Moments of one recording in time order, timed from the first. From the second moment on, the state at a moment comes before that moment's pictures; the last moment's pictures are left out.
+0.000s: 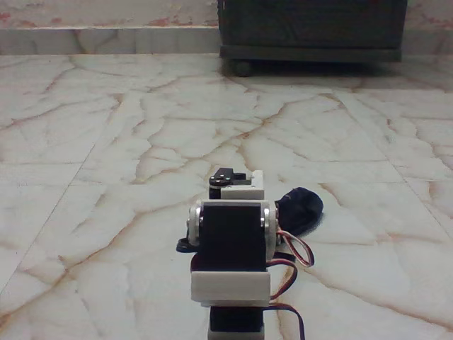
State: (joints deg) arm 1.7 138.4 176.6 -37.5 -90.1
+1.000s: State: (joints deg) arm 4.3 116.2 151.9 -19.8 -84.7
